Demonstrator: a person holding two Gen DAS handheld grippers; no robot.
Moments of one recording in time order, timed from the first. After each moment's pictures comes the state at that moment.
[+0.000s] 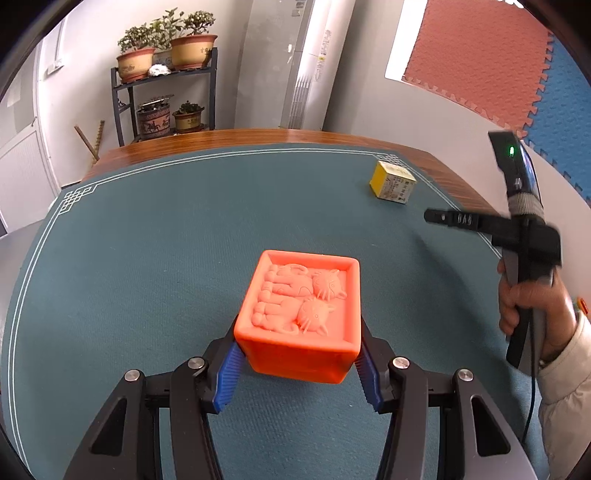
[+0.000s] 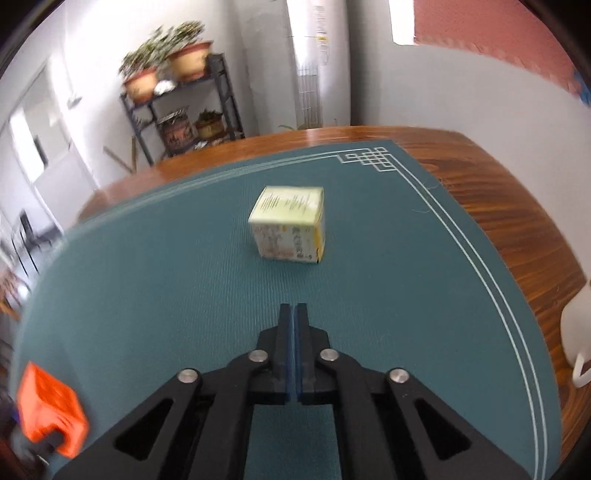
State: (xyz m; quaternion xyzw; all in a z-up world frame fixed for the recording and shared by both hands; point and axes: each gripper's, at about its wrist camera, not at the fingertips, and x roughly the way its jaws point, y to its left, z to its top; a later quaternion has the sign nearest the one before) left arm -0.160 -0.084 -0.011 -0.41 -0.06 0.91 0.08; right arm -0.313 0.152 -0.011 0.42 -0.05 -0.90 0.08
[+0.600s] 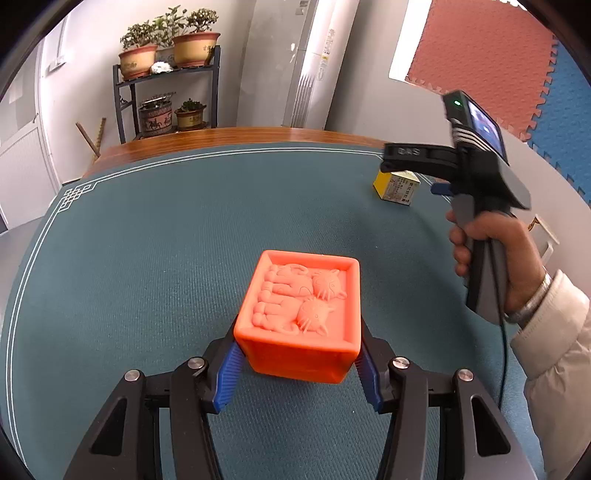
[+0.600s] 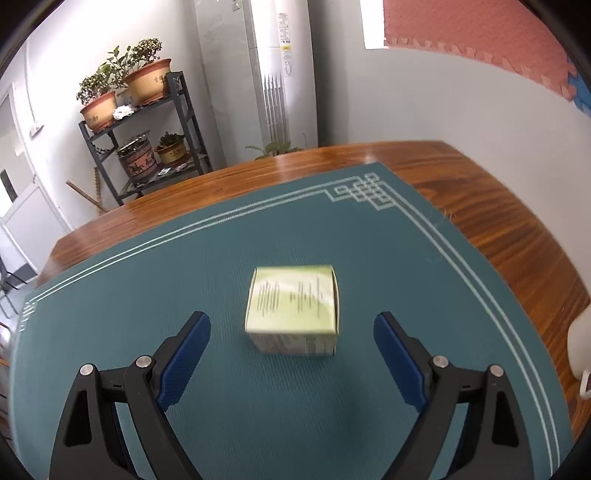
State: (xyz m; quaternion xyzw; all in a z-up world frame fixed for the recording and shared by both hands) left arm -0.166 -0.087 -0.014 -0.42 -0.06 0.90 0.07; right arm -0.390 0.112 -0.007 0.40 -0.04 -0.91 0.00
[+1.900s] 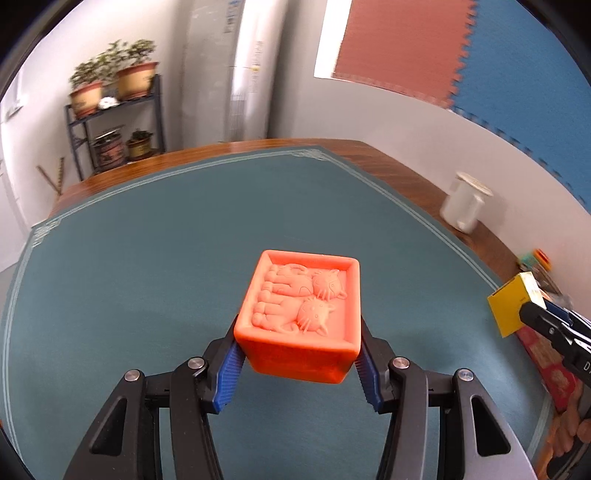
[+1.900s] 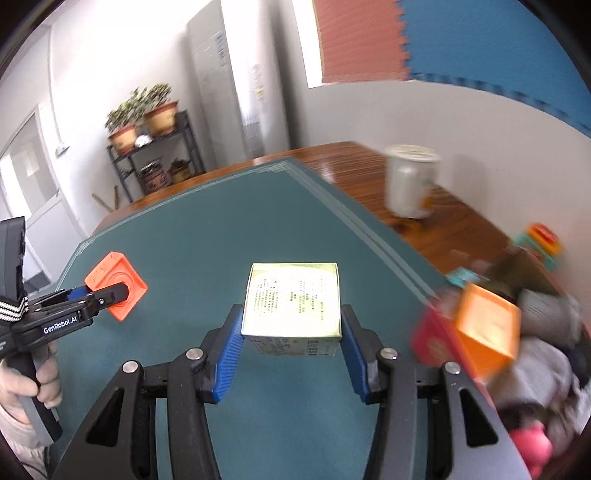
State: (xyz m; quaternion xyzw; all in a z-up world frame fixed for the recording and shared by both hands) left arm -0.086 0.004 0.018 -0.39 -0.01 0.90 0.18; right arm -0.007 0.273 0.031 0.33 -0.07 -0.94 -0.01
